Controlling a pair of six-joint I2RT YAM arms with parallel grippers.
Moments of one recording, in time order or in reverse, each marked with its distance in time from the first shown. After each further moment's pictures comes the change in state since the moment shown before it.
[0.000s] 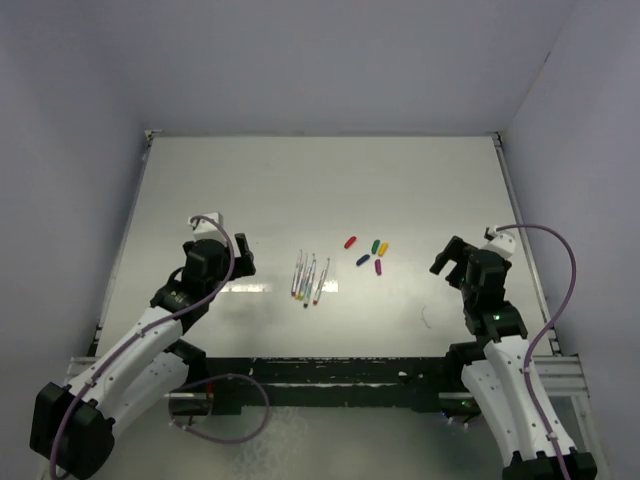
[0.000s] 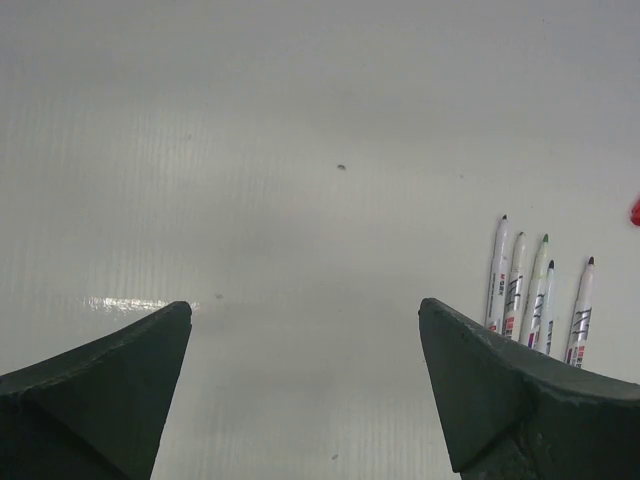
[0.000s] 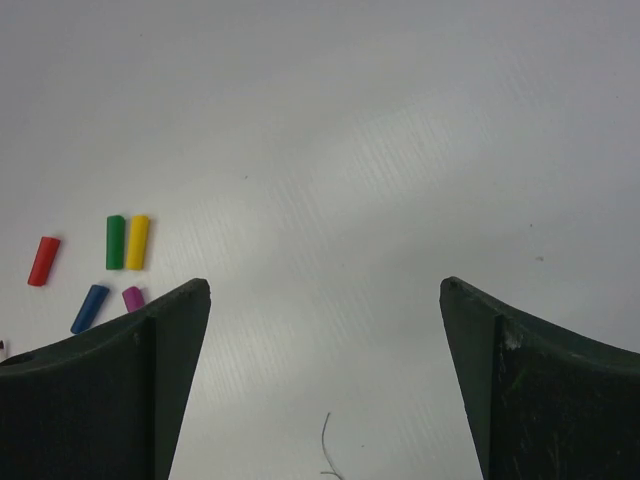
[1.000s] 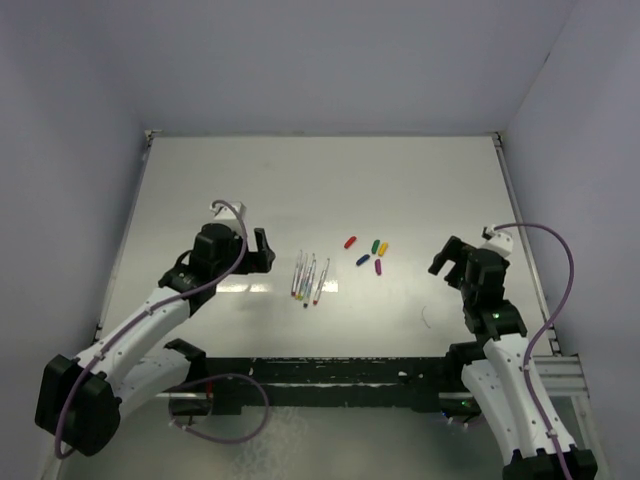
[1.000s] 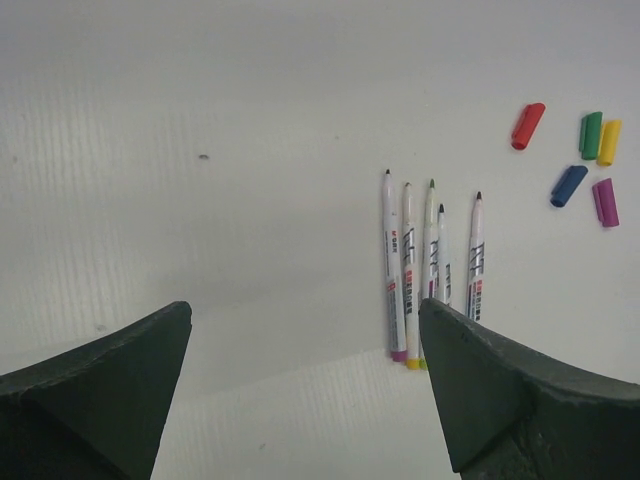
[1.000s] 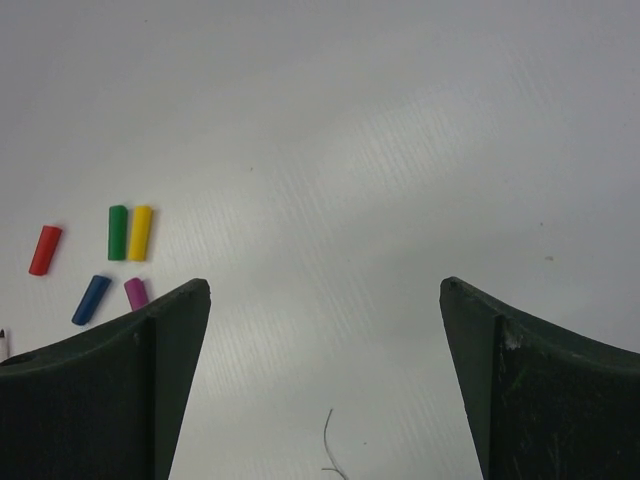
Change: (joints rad) left arm 0.000 0.145 0.095 0.033 0.269 0.045; right arm 0.000 0.015 0.000 0.005 -0.014 -0.008
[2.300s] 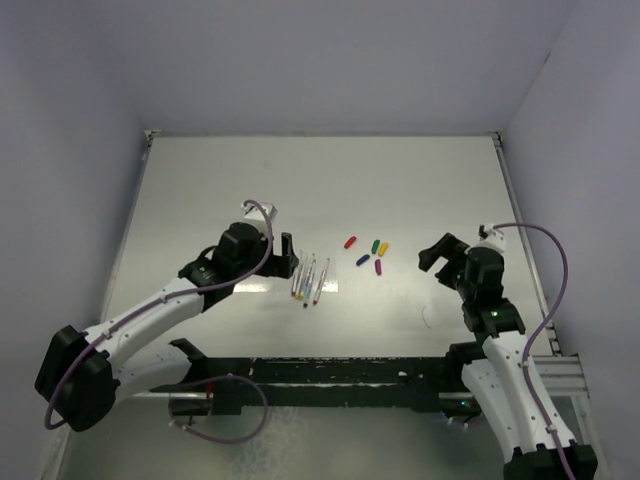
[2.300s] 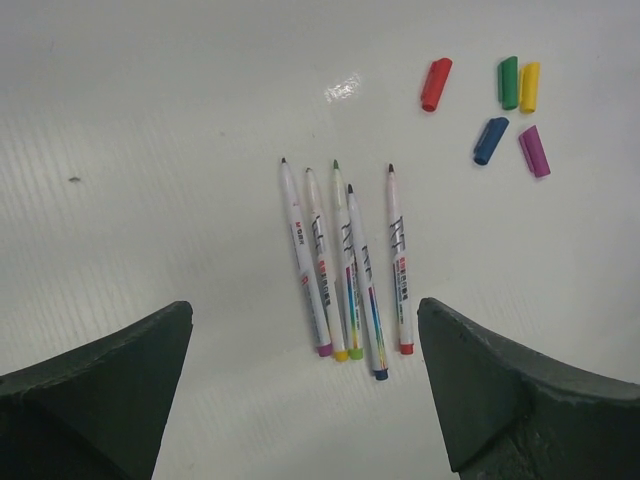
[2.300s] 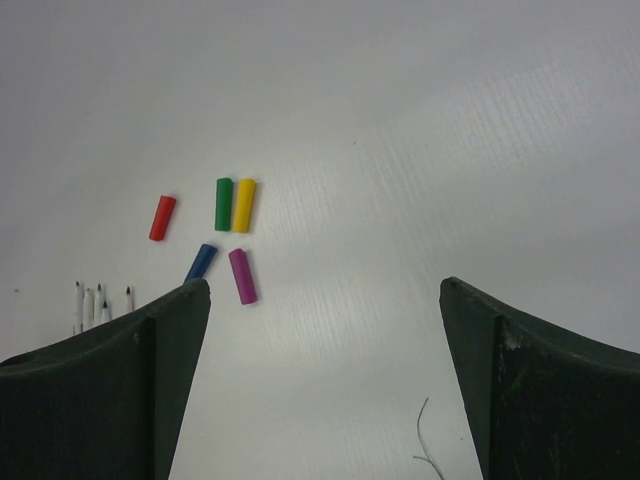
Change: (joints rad) left arm -0.197 0.119 0.090 0.024 -0.006 -0.008; right arm 0.000 0.021 -0.009 0.060 -0.198 0.146
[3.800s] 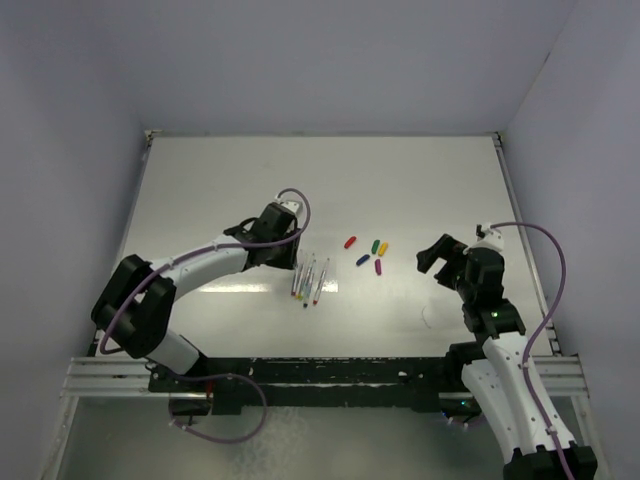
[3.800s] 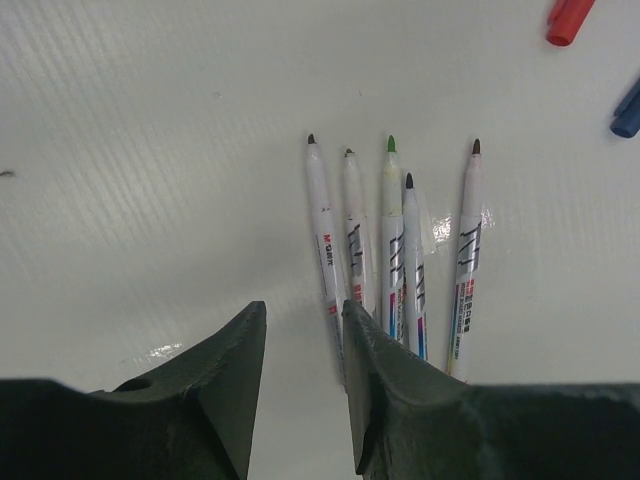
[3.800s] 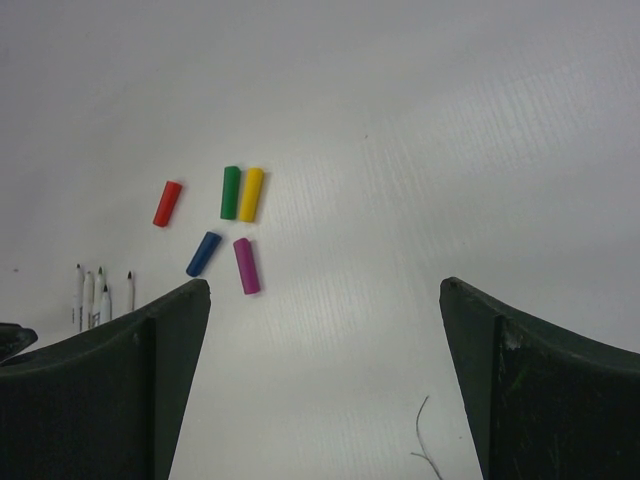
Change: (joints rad) left arm 0.000 0.469 0.278 -0.183 -0.002 0.022; right arm 0.000 -0.006 -0.001 0.000 -0.040 -0.035
